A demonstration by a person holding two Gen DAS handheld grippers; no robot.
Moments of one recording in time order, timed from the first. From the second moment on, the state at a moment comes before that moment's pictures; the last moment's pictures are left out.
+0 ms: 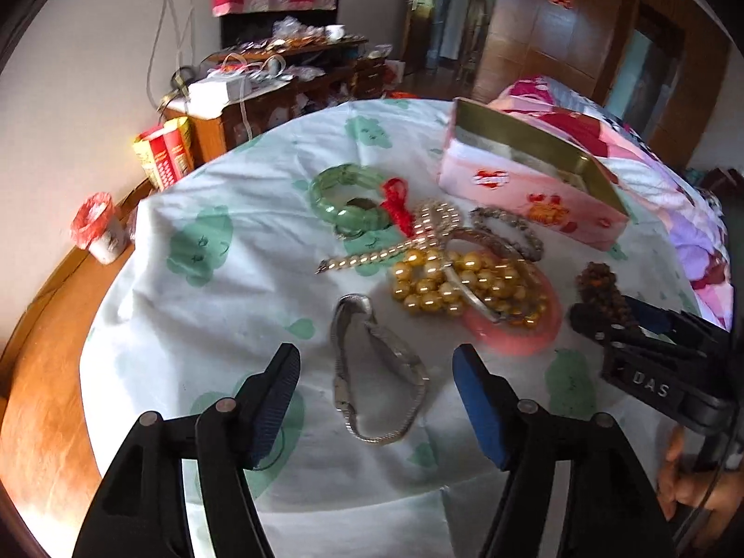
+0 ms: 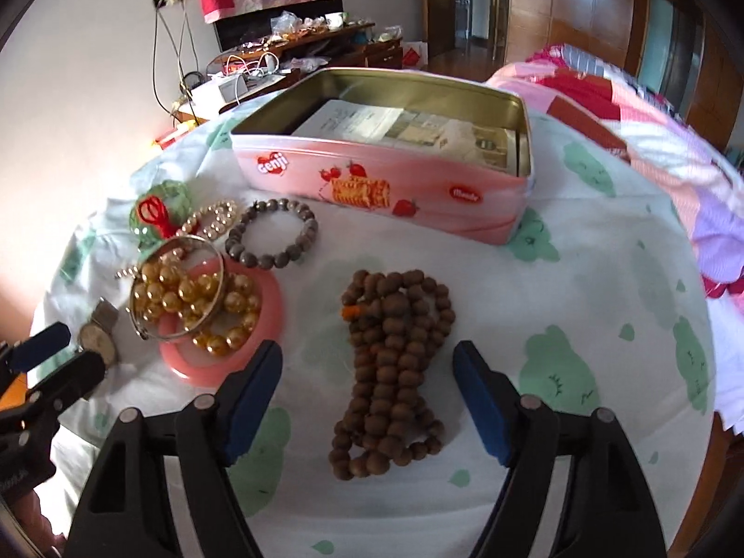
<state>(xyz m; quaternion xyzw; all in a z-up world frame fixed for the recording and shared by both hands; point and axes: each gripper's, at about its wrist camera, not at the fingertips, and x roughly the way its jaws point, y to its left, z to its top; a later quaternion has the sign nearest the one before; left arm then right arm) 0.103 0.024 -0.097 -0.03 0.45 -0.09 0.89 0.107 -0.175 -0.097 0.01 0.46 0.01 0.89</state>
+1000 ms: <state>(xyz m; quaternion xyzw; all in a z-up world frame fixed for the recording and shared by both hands) 0.083 0.025 -0.022 -0.03 0.31 -0.17 0.94 0.073 -0.202 -0.024 0.11 0.34 0.06 0.93</state>
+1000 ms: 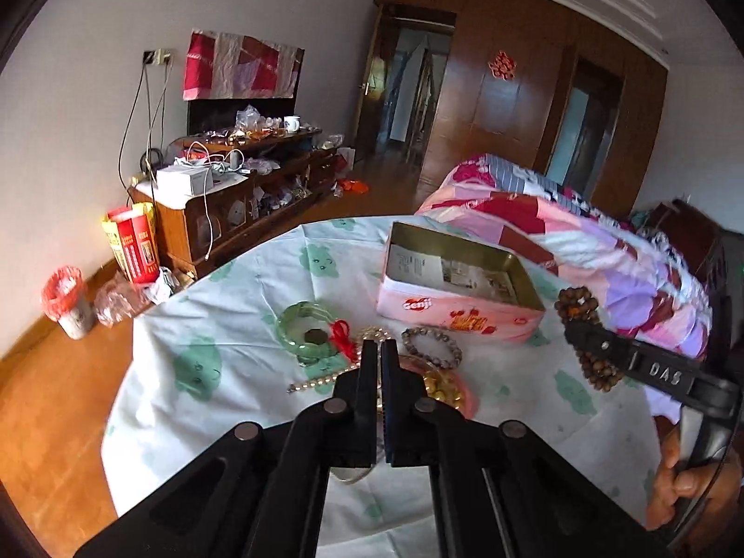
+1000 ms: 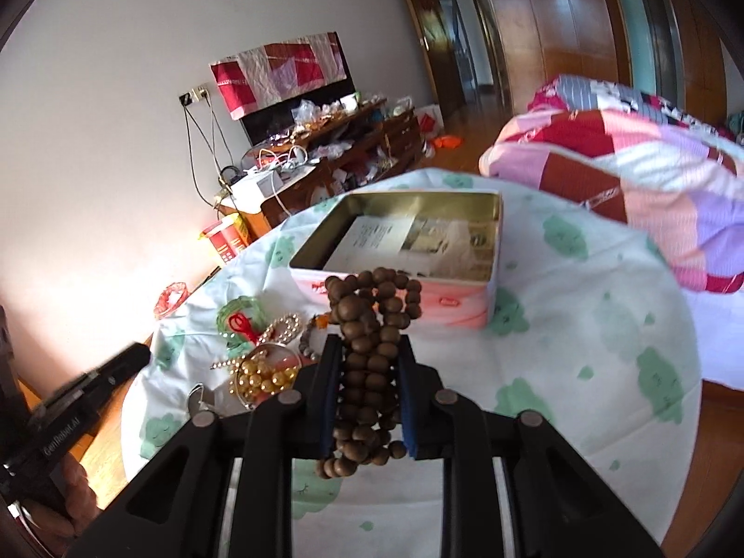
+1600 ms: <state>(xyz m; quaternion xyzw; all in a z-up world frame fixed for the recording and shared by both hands) 0.113 0.007 -0.101 0.01 0.44 -0.10 0.89 0.069 -0.195 -0.041 0.13 0.37 0.08 0.92</state>
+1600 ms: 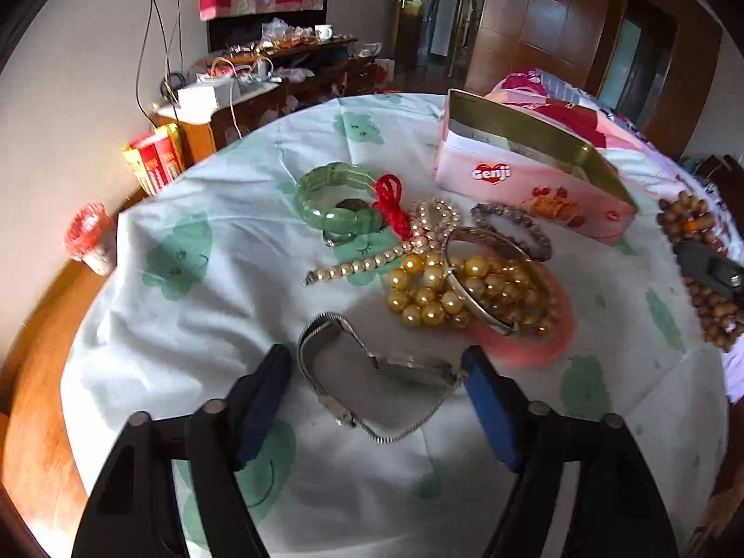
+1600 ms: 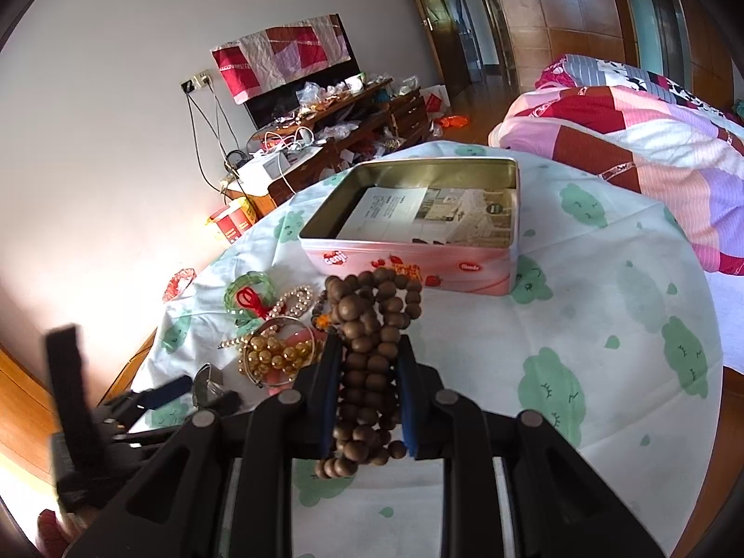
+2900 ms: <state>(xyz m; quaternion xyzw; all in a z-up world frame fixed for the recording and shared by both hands) 0.198 -0.072 -0.034 -0.03 0.31 -0.25 0.92 0.166 -0.234 -0.033 0.13 0.28 0.00 0.95</state>
